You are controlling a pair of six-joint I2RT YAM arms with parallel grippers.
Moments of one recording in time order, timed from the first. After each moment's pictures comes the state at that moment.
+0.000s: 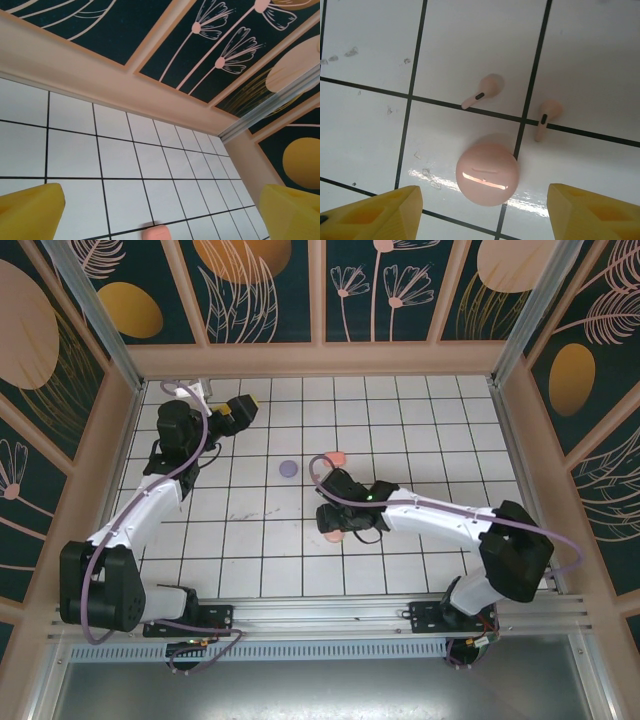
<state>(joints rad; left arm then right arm) -0.15 1.33 0.89 0.25 0.40 -0.65 0.98 1.51 0.99 -0.62 0.11 0.71</state>
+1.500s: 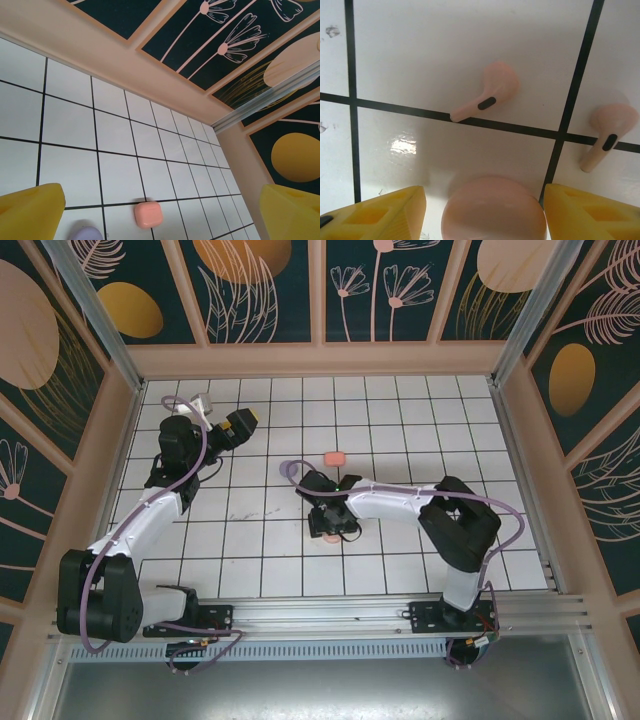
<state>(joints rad) -0.15 1.28 0.77 0.29 0.42 -0.73 0.98 1.82 1.14 -0.69 0.06 0.76</state>
